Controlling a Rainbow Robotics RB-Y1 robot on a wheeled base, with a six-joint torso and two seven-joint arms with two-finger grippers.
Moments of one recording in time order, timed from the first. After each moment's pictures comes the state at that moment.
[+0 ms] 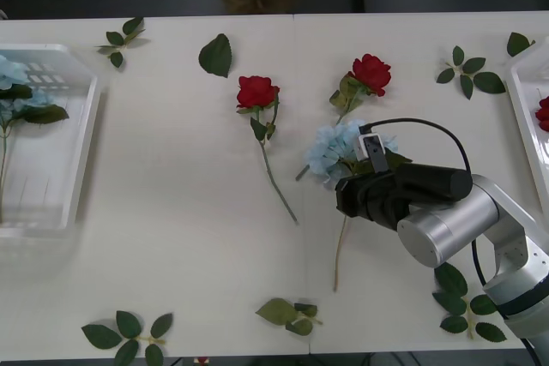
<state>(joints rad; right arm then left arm) -0.19 -0.50 0.45 -1.76 -0.41 0.87 1.25 -0.58 1.11 -0.24 -0.97 1.05 0.95 -1.49</state>
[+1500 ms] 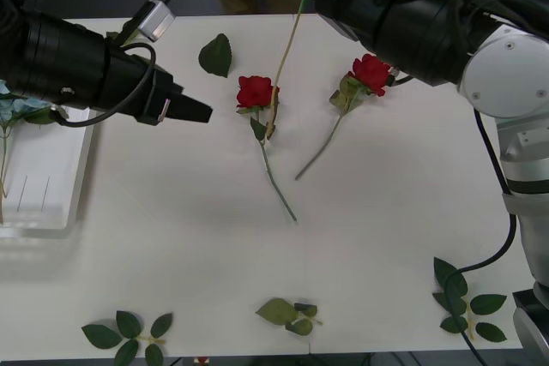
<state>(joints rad) -0.52 -0.36 0.12 -1.89 -1.09 0.73 1.25 -0.57 0.74 -0.11 -1.74 1.55 1.36 -1.82</state>
